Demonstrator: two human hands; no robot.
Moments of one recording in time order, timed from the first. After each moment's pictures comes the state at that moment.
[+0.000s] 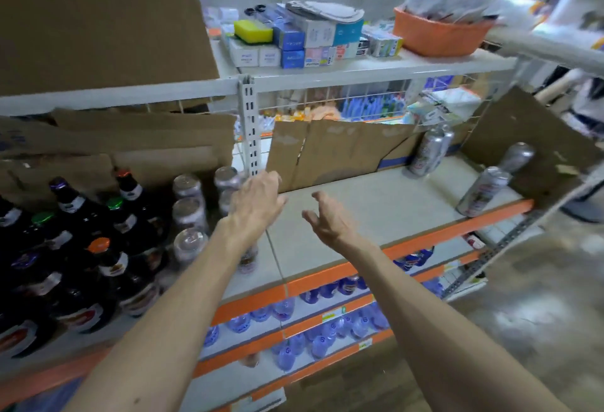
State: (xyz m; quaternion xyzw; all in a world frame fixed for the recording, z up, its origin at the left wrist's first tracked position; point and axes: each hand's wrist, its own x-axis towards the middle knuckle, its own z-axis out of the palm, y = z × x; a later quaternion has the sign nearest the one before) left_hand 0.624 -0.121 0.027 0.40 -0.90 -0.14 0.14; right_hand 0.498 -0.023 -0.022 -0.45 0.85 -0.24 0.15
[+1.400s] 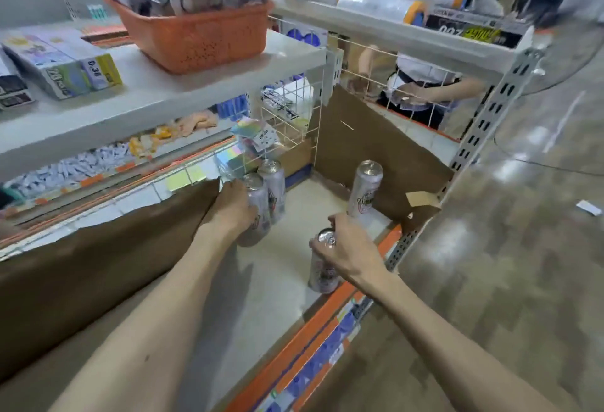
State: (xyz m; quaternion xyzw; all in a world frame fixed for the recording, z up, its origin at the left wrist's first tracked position) left_hand 0.025 -0.110 -0.049 0.30 -0.92 -0.24 0.04; right_hand -0.013 0.130 -0.057 -0.26 0.93 -0.25 0.11
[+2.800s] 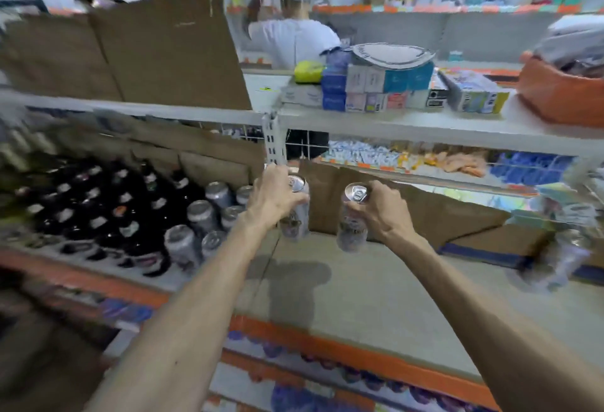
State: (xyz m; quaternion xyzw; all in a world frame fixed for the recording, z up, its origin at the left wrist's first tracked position) left_hand 0.475 -0.128 0.061 0.65 -0.72 -0.11 0.23; right_hand 0.266 -0.095 0.031 -0.62 0.73 -0.27 0.12
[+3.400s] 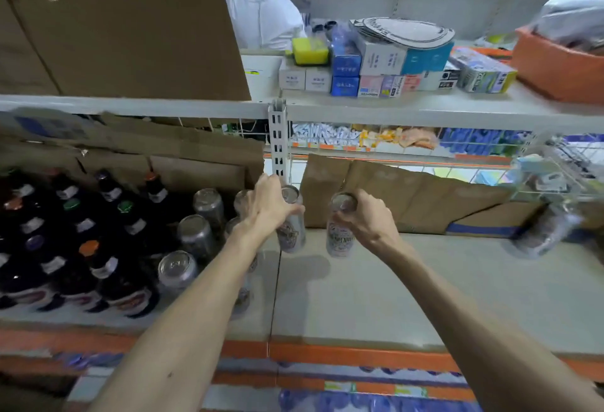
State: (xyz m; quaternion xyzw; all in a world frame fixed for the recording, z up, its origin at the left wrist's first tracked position) left_hand 0.537 -0.208 0.007 0.61 -0.75 -0.18 0.19; right_hand 0.350 -0.133 -0.007 -0.55 0.78 -0.25 0.16
